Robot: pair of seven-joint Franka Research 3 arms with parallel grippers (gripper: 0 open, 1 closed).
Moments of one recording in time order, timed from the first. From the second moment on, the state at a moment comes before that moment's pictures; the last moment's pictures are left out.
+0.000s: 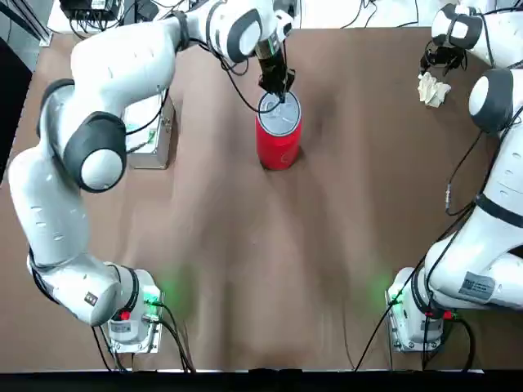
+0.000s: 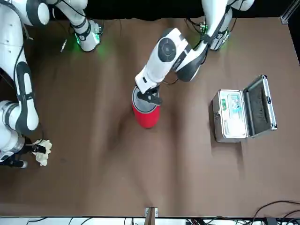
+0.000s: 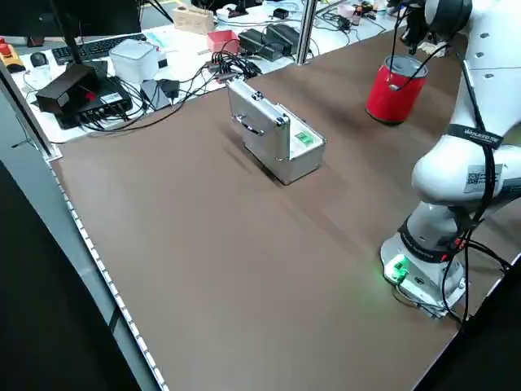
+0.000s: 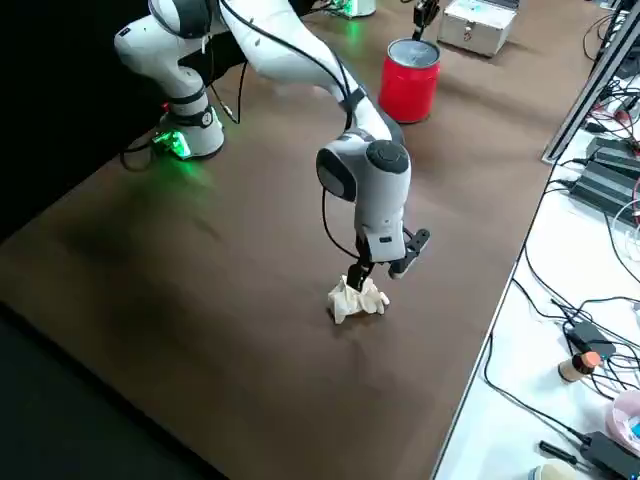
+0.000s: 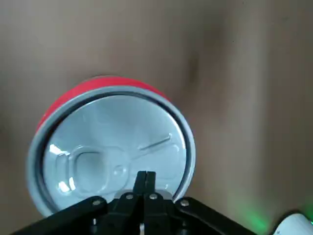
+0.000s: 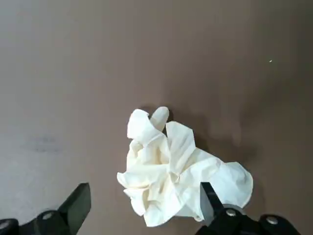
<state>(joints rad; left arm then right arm) -0.51 0.53 -0.37 -1.44 -0.11 2.10 -0.63 -0.18 0.75 -0.12 -1.46 0.04 2.26 -0.19</state>
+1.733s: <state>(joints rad) -0.61 0.62 -0.35 -1.37 0.08 2.15 -0.83 -0.23 0.87 -0.12 -1.44 0.08 2.35 -0.03</state>
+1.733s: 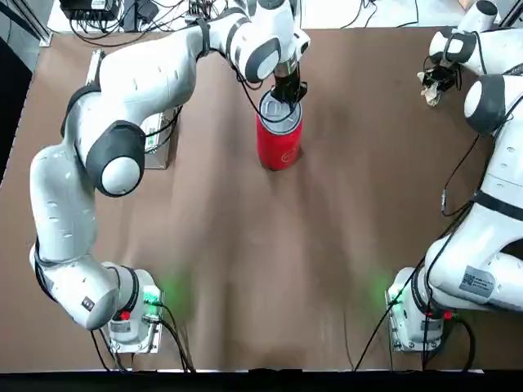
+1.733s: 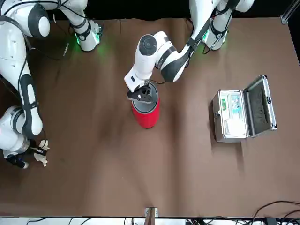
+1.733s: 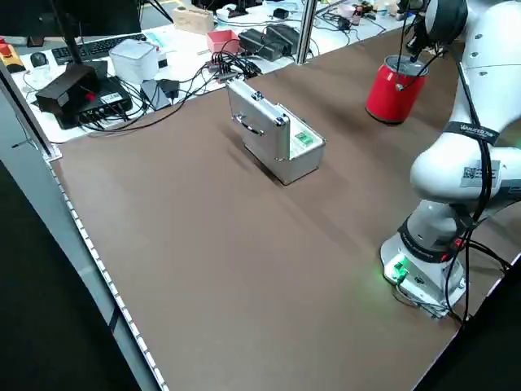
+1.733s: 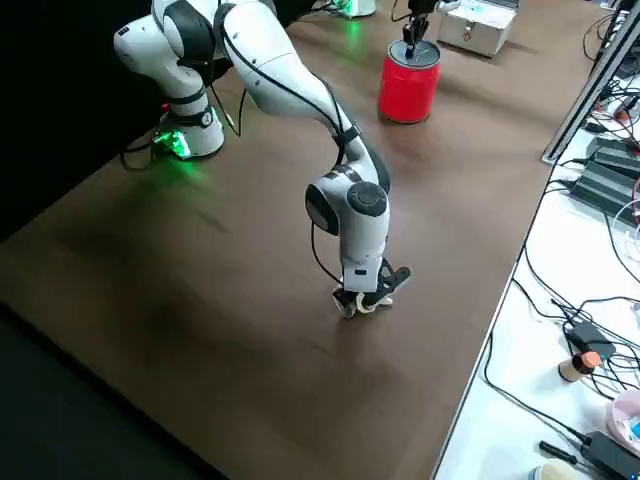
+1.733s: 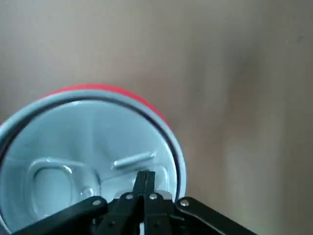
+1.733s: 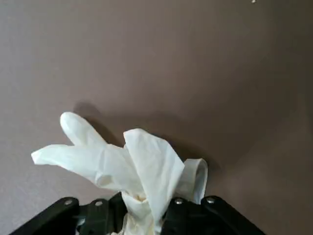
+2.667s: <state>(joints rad) -0.43 0.41 -0.35 -1.35 0.08 1.87 -0.85 -0.04 0.64 -0.08 -1.33 0.10 1.93 -0.02</state>
